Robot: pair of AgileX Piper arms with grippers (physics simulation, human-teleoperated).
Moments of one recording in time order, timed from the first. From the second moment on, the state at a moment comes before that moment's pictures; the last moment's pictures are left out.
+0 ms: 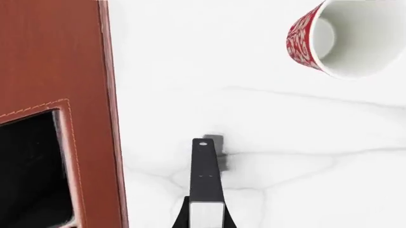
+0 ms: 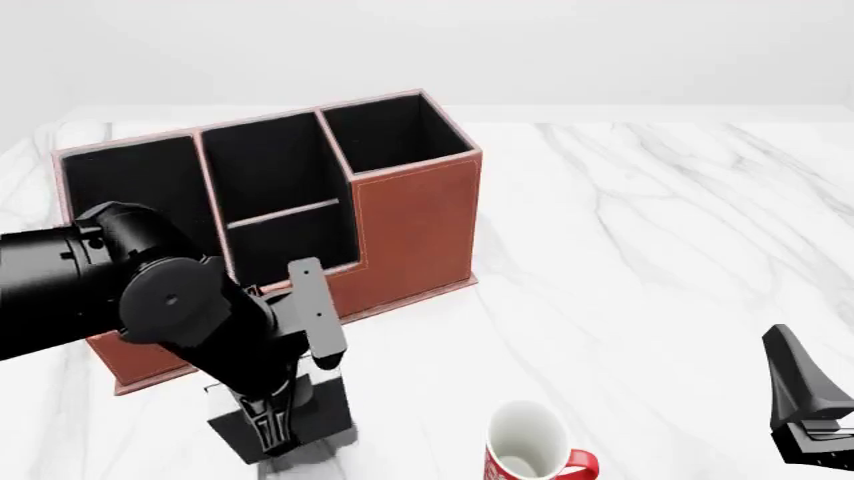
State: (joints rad) left arm -0.72 1.35 -0.84 0.87 0.46; right arm 0.00 0.00 -0.01 0.00 0.00
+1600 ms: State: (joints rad) left arm -0.41 1.30 -1.46 1.22 0.88; right arm 0.00 0.00 -0.01 0.00 0.00
